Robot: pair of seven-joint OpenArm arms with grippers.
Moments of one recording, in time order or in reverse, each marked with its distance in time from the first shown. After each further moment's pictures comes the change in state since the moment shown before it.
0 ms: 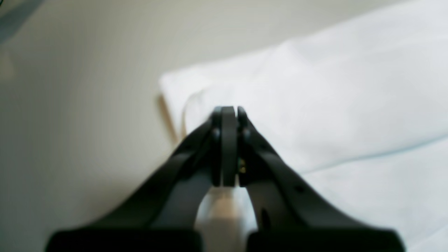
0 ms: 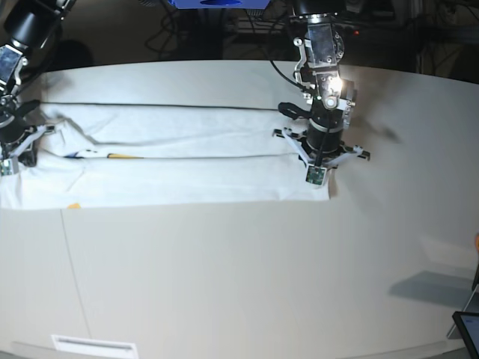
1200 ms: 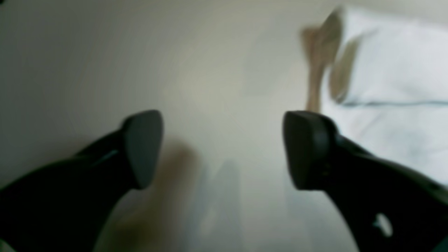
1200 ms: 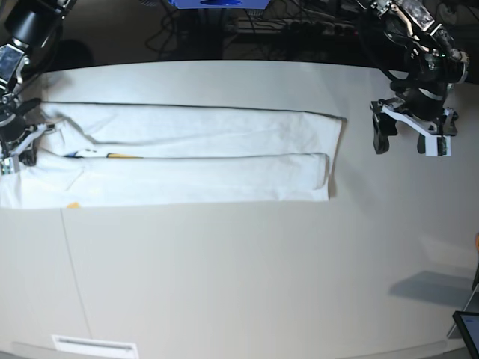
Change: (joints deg) left arm 2.2 -10.3 -35.9 16.1 -53.8 -21.7 32.2; right arm -0.3 -0.3 0.0 0.0 -2.5 0.0 1.6
